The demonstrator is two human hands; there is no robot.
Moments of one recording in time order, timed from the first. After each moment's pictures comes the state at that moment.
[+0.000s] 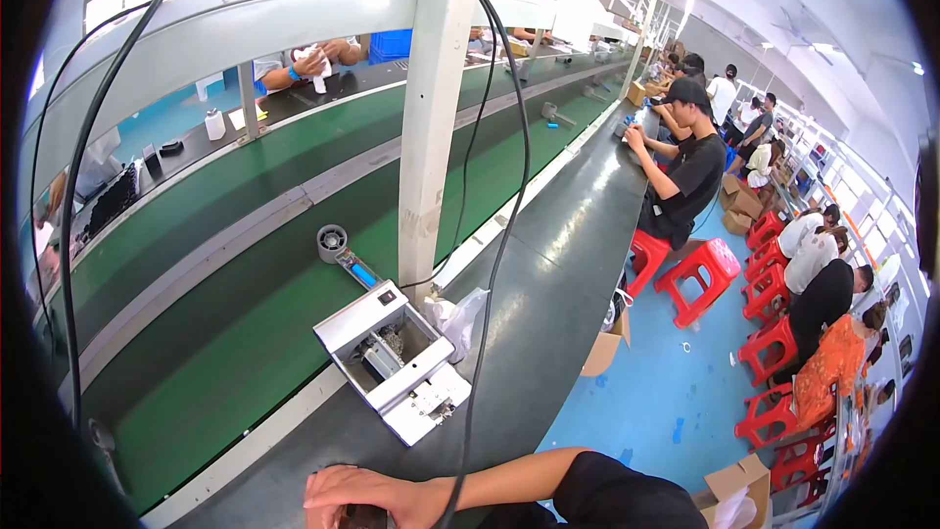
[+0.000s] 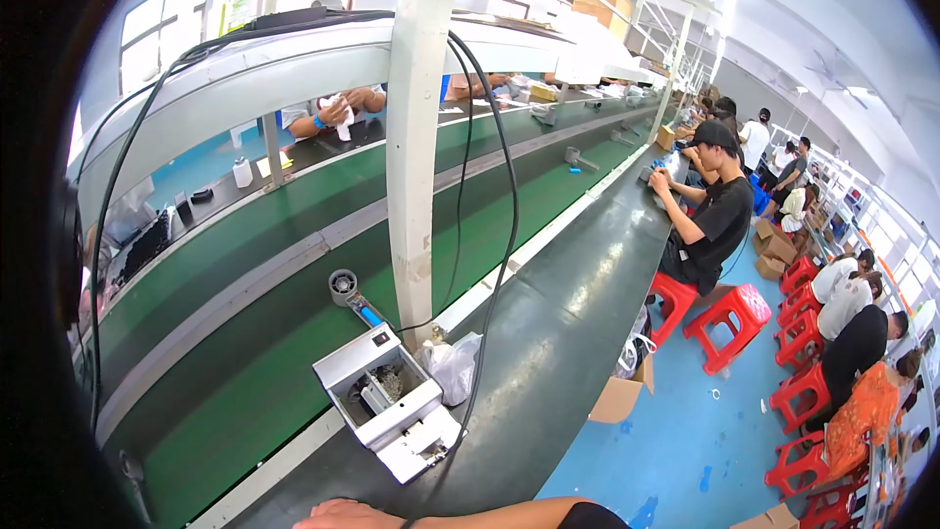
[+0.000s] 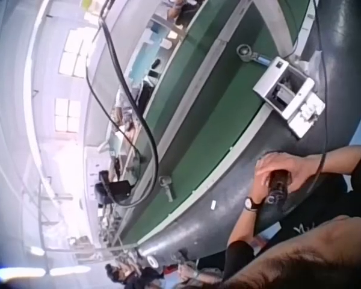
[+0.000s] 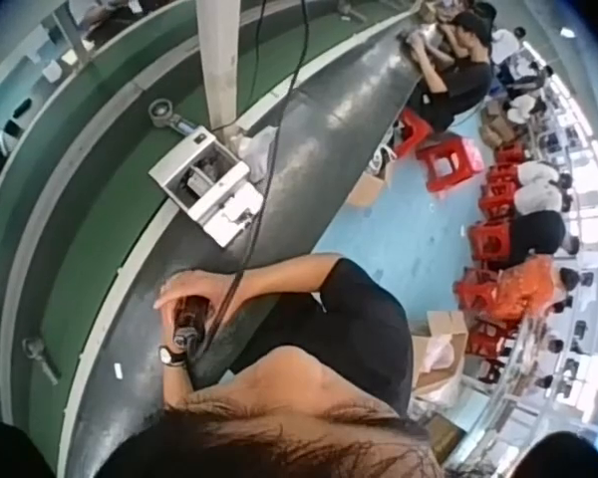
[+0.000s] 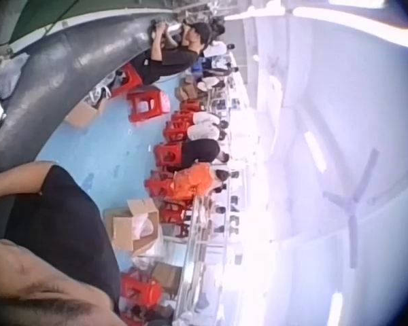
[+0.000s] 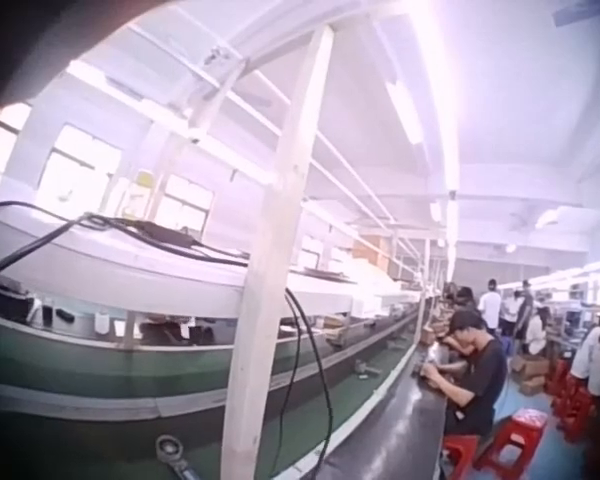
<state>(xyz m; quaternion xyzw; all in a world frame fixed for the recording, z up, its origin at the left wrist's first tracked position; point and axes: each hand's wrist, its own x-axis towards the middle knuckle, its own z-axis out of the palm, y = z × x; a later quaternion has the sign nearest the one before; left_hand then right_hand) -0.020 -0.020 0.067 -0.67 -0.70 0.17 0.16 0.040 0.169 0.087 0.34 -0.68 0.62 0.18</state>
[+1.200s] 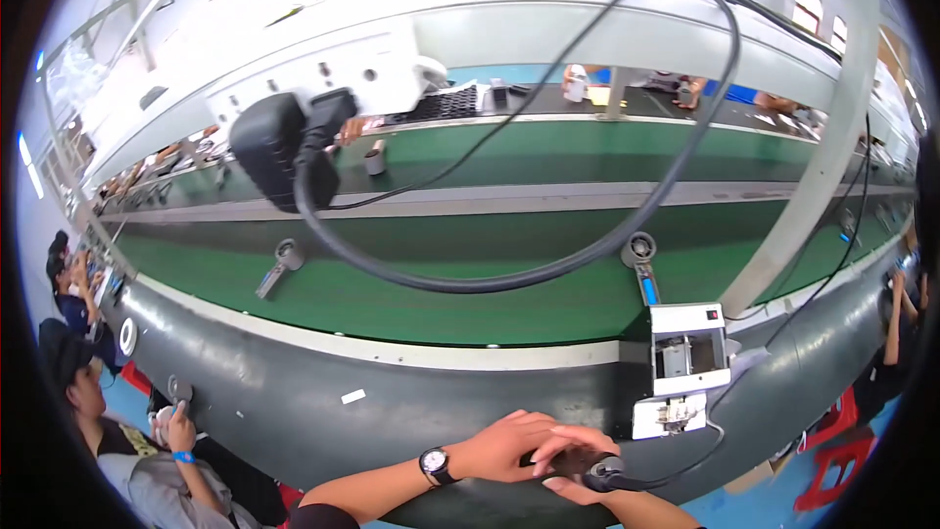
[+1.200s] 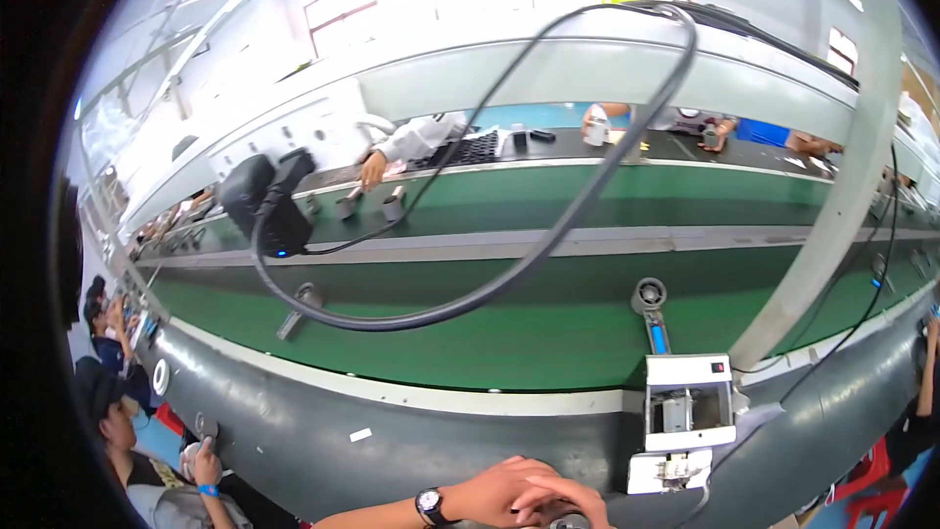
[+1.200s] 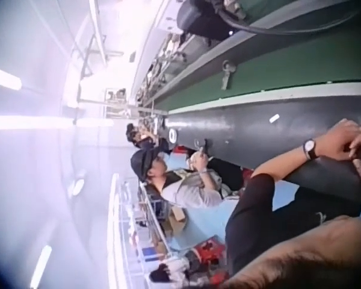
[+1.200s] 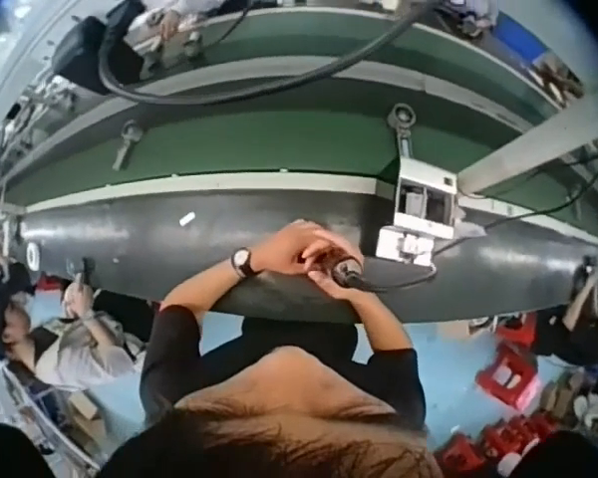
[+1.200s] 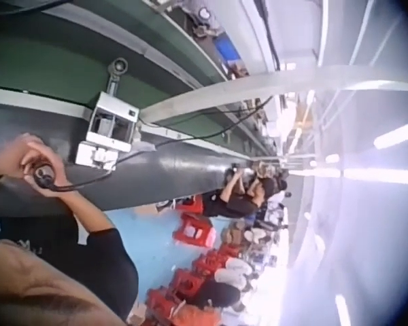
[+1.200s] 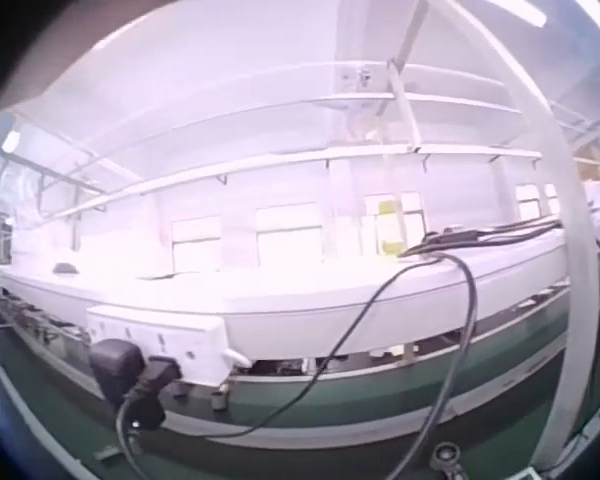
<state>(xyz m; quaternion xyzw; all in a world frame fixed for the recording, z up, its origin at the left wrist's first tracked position) -0.001 -0.003 0.050 -0.49 -0.74 -0.45 -0.10 0.065 0.191 0.065 0.27 -0.51 0.82 -0.07</state>
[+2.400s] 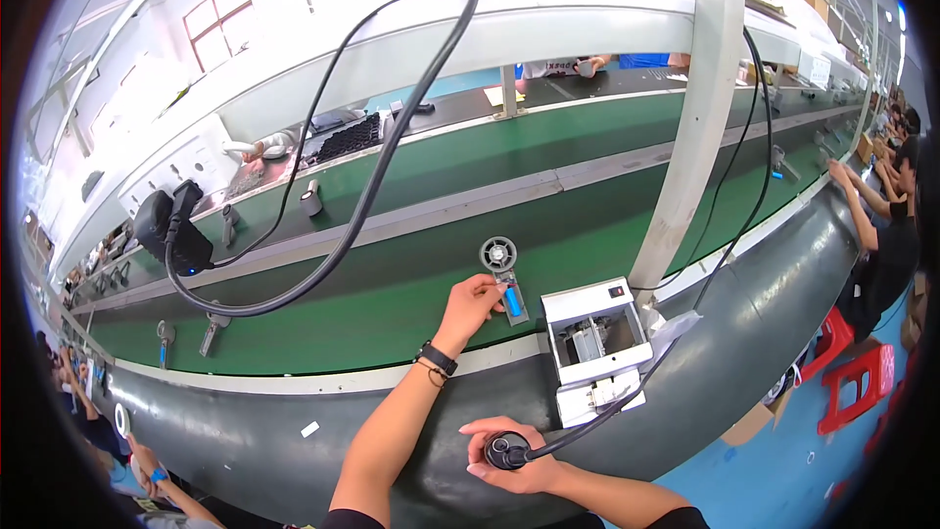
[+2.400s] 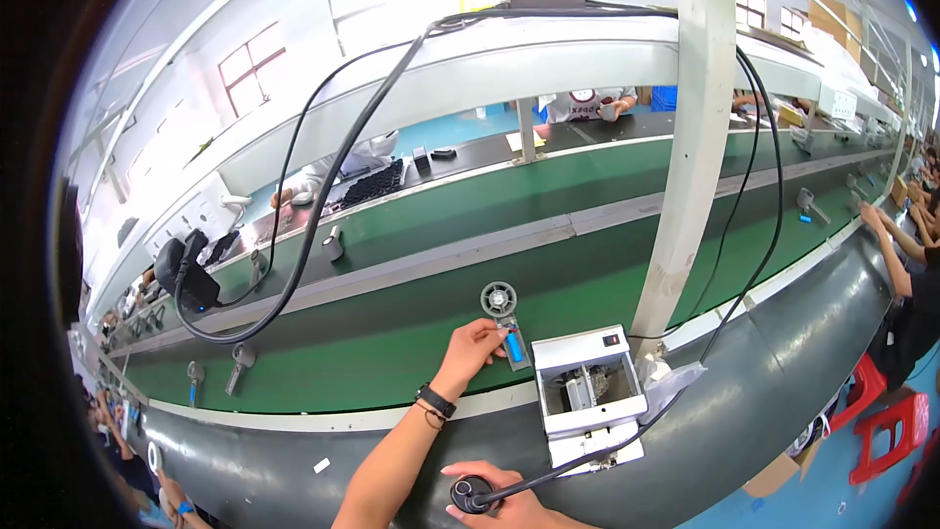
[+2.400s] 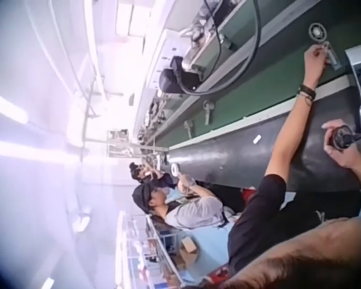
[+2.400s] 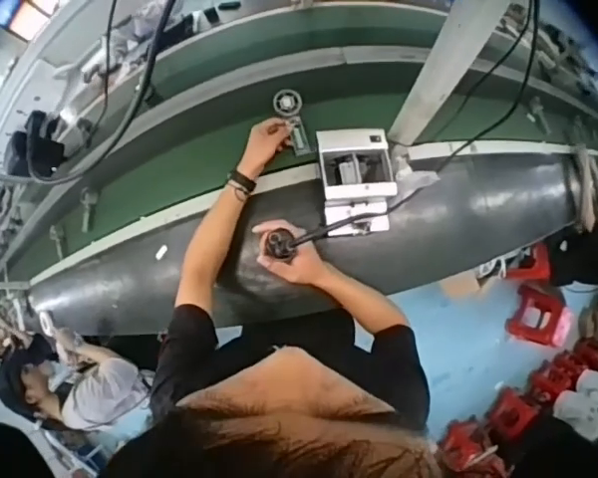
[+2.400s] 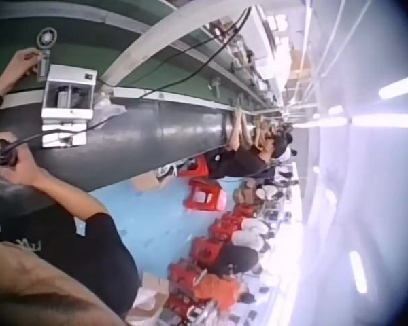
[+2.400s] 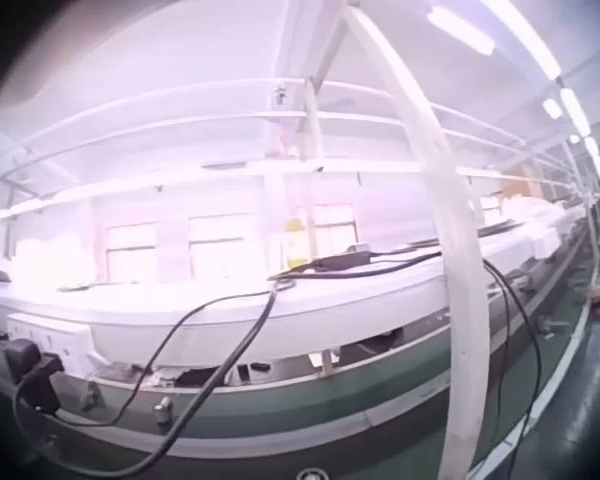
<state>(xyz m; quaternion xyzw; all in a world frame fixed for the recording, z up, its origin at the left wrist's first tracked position) -0.194 0.113 0.038 -0.13 -0.72 -0.66 -0.17 0.056 0.188 0.079 0.21 -0.58 0.79 0.00</state>
